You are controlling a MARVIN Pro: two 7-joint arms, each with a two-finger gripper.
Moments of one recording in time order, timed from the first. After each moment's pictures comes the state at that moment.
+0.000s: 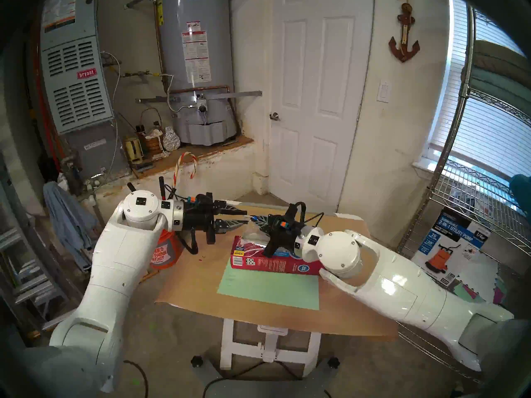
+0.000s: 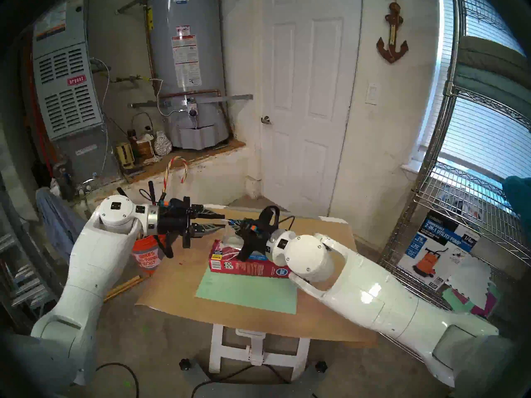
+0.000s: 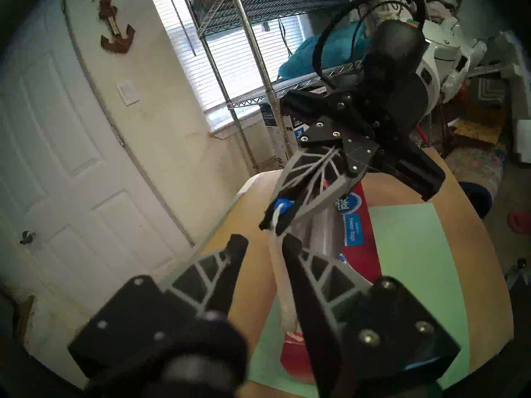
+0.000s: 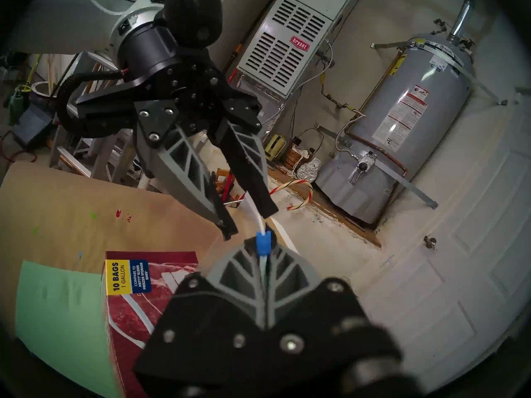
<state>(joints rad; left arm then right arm) 1.14 -1.20 -1.51 -1.33 -0.01 -0.09 -1.34 -1.05 -0.92 0.64 -1.77 0.18 0.19 0.10</state>
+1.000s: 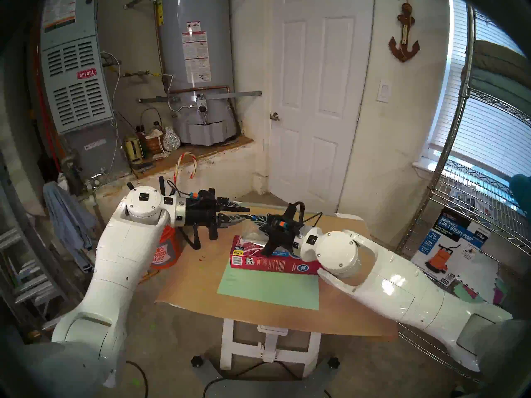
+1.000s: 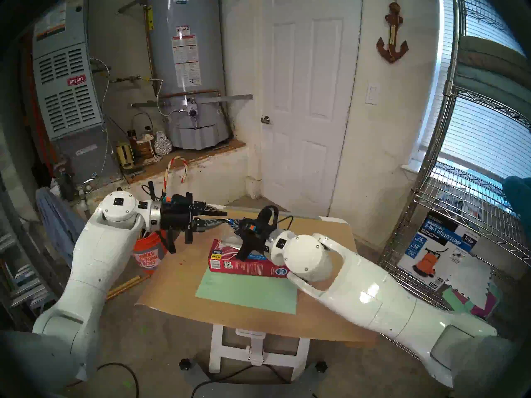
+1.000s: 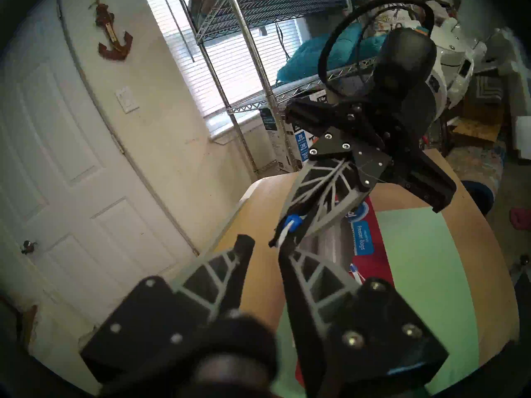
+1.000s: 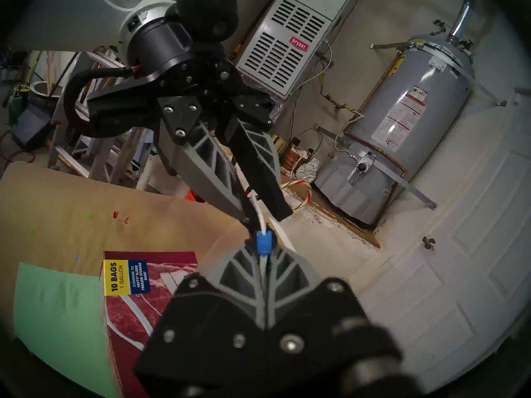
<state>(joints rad) 1.10 -1.21 -1.50 -1.31 0.00 -0.10 -1.35 -1.05 -0.94 0.64 -1.75 0.17 0.19 0.10</state>
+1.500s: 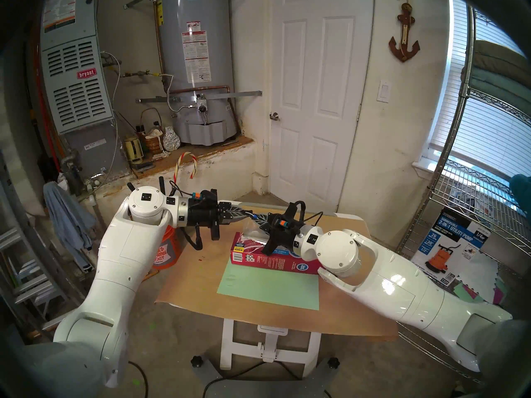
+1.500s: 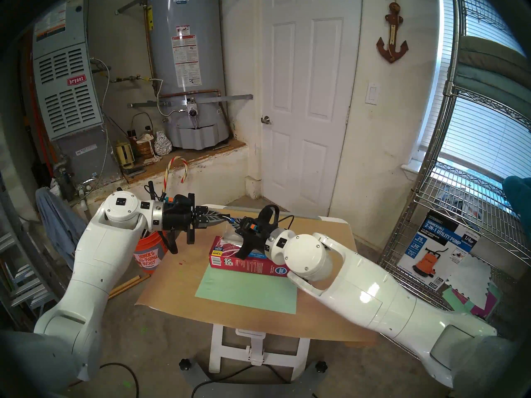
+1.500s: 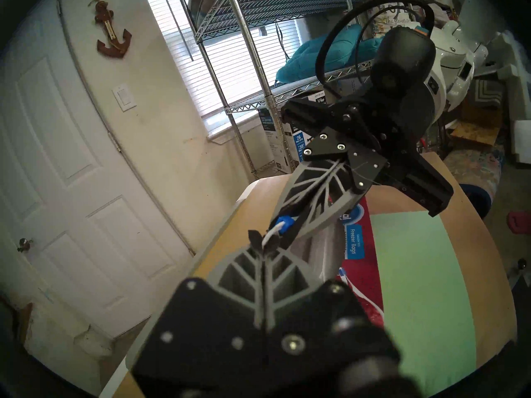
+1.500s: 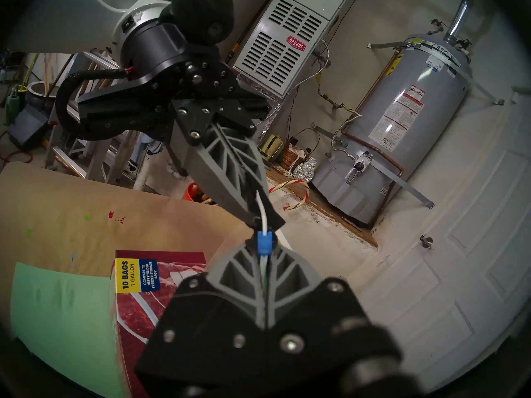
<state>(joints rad) 1.10 -1.22 -1.50 -1.31 0.01 -0.08 -1.35 -1.05 -0.93 0.65 -1.75 0.18 0.19 0.09</state>
